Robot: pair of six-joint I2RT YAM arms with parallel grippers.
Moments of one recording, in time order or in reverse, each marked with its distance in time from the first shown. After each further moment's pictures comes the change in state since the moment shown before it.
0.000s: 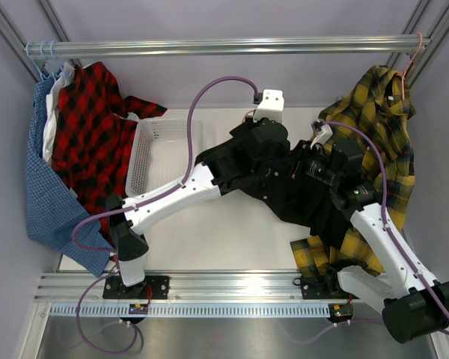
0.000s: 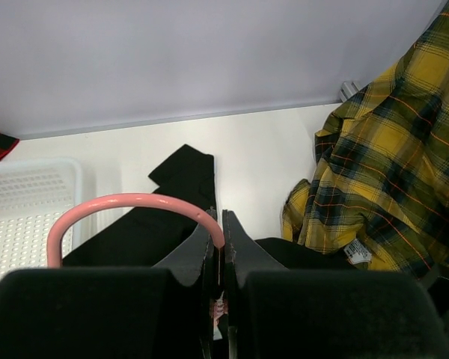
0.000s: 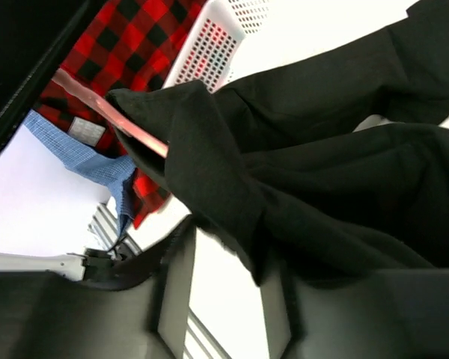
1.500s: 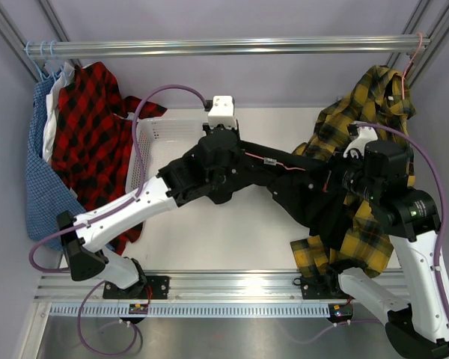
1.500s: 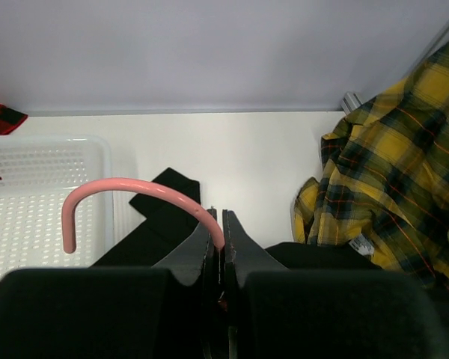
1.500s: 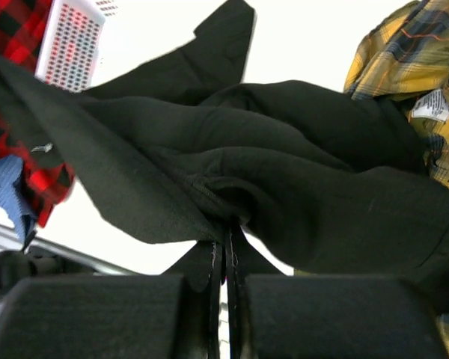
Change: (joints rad) left arm 0.095 -0.359 -0.425 0.117 0.104 -0.067; right arm 0.010 -0.107 0.492 -0.864 0.406 -0.203
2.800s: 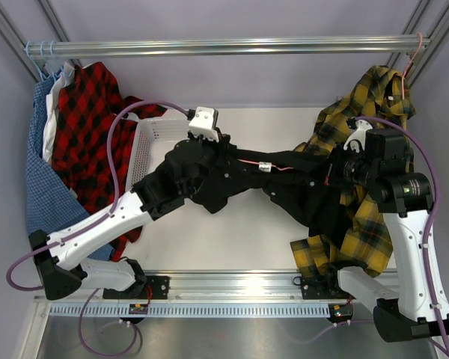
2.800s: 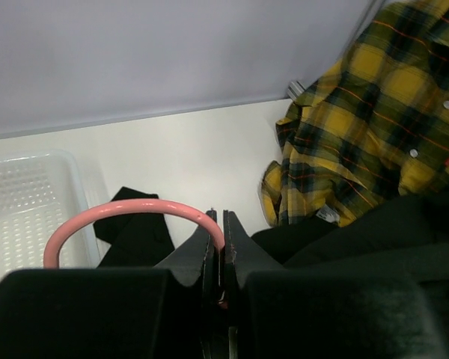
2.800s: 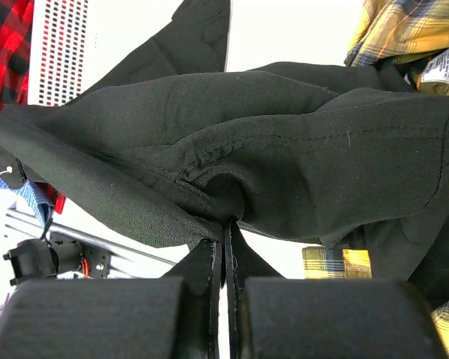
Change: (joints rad) left arm 0.056 -0.204 -0.237 0.137 0.249 0.062; right arm -0.164 0.112 0.060 -0.095 -0.175 -0.031
